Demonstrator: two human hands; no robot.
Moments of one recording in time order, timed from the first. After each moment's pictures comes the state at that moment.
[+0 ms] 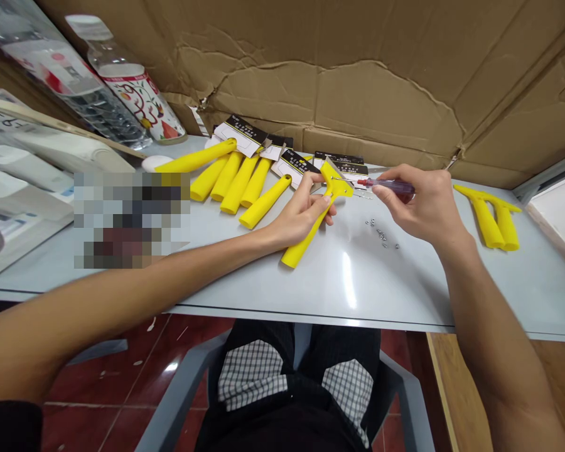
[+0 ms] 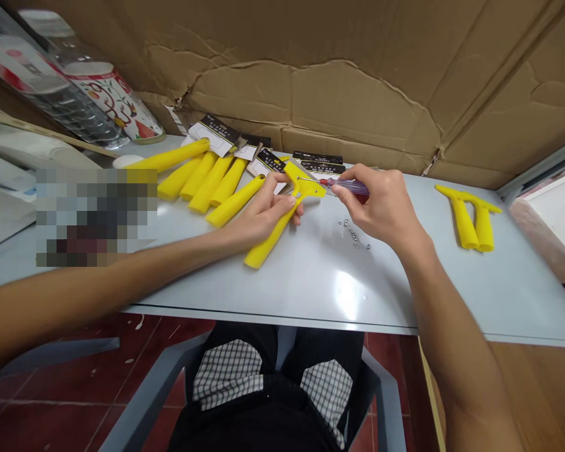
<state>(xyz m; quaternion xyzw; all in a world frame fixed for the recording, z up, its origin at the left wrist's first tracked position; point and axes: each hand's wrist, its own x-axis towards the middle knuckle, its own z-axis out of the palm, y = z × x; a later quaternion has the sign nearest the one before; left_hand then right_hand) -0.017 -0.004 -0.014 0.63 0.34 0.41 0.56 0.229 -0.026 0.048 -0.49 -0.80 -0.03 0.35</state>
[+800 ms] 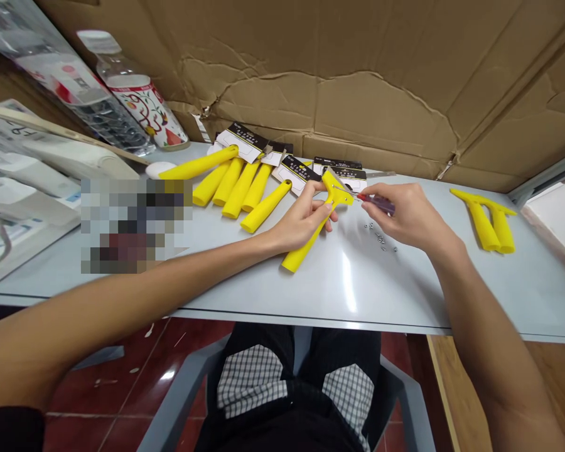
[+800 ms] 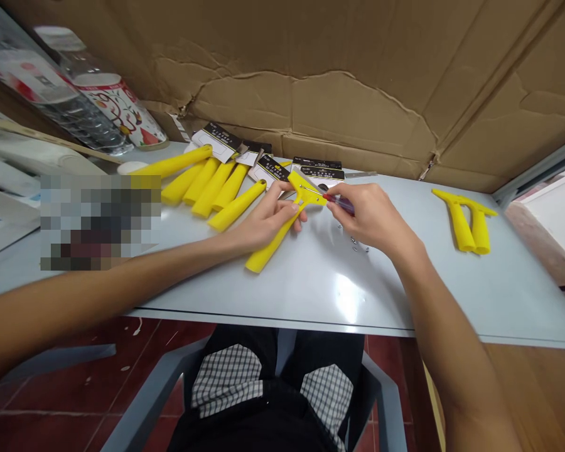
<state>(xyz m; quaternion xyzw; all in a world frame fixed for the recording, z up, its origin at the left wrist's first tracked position) -0.015 0.000 -0.019 0.65 0.34 0.40 0.55 0.231 -0.022 0.044 -0.48 -0.84 0.06 0.25</state>
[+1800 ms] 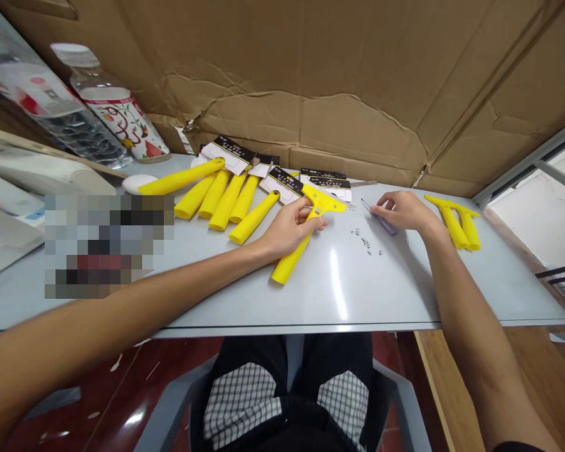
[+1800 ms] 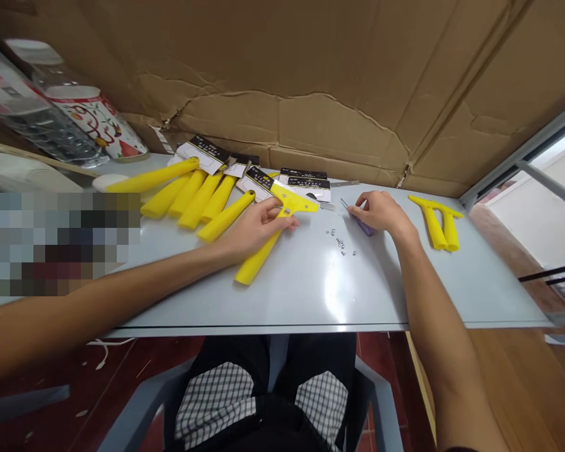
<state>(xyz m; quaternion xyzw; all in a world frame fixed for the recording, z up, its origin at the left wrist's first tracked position) -0.016 0.000 -0.009 0.65 0.33 0.41 0.54 0.298 0.019 0.029 -0.70 -0.71 0.08 0.09</state>
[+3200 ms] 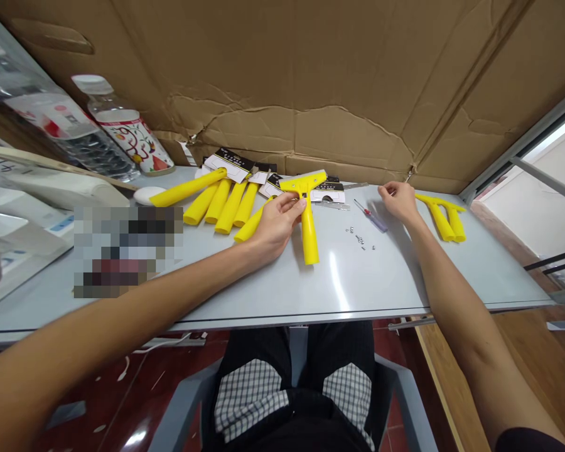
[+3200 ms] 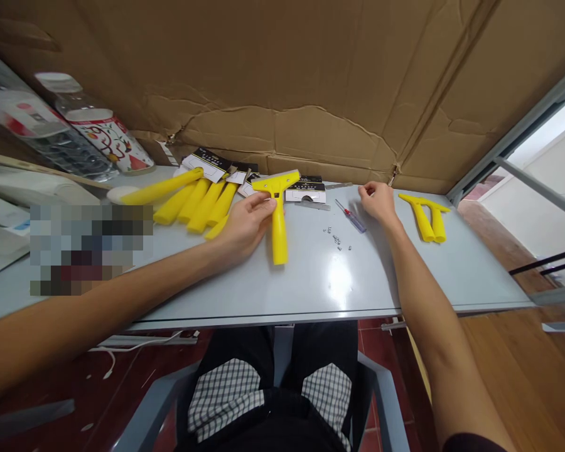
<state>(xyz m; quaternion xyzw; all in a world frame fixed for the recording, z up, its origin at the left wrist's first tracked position) -0.010 0.011 -0.019 0.40 0.36 0.56 0.63 0.335 0.062 -0.014 -0.69 -0.62 0.00 0.38</state>
